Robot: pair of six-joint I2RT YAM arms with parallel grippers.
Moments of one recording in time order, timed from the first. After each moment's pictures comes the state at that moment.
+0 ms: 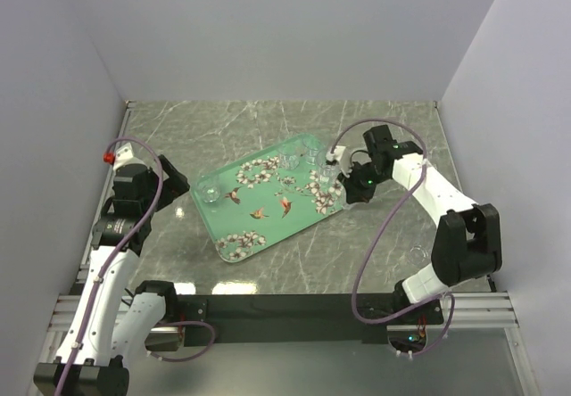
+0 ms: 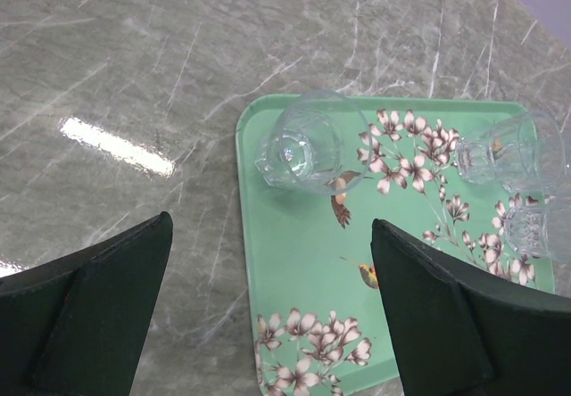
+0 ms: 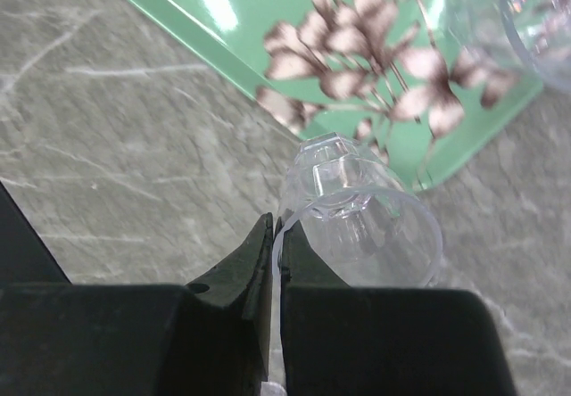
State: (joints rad) left arm -0.06 0.75 0.79 -0.58 -0.16 -0.59; right arm 0.24 1.52 1.16 -0.91 -0.49 -0.81
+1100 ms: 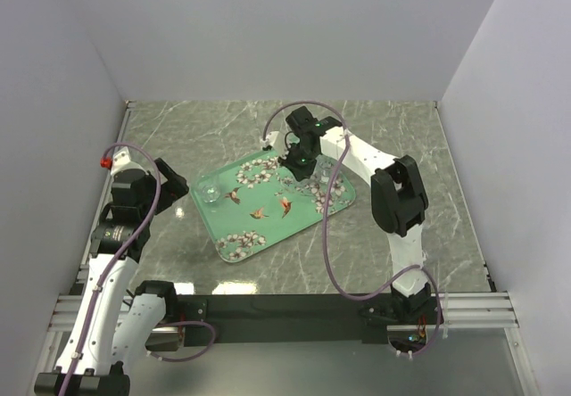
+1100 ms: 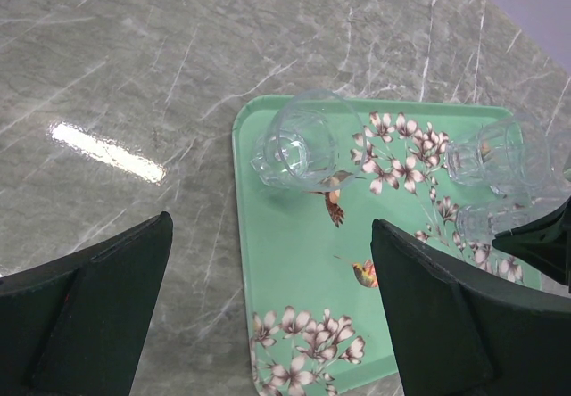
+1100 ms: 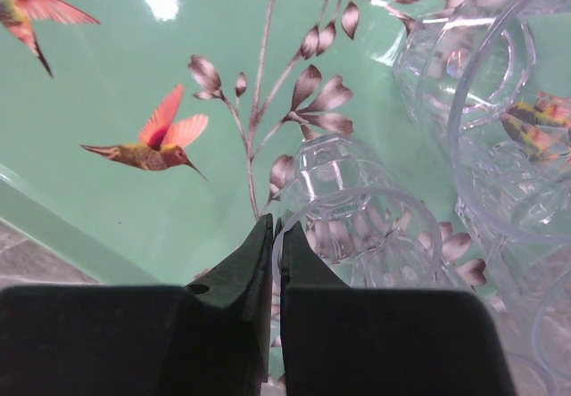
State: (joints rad) left arm -0.06 0.70 0.77 -0.59 -0.16 -0.61; right arm 0.57 2.08 1.76 -0.88 -0.26 -0.63
